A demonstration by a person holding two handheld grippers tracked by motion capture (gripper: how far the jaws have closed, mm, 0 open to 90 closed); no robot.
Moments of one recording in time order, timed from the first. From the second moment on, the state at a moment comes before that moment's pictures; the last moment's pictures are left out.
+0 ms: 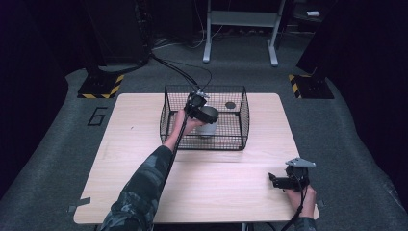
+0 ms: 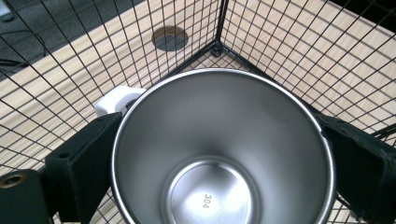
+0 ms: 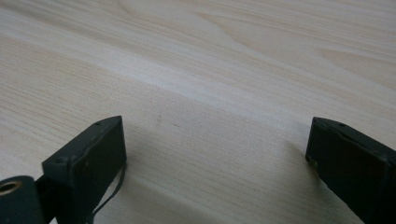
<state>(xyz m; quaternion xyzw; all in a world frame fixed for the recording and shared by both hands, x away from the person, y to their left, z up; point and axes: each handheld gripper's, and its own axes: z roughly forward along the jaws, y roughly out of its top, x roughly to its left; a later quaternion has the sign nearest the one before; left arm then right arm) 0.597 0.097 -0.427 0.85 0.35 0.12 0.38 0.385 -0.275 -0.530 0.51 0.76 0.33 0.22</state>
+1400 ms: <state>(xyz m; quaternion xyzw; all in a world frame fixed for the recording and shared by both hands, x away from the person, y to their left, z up) 0.577 0.101 -0.425 0.89 0.30 0.12 0.34 0.385 -0.275 -0.529 0.51 0.76 0.33 0.22</state>
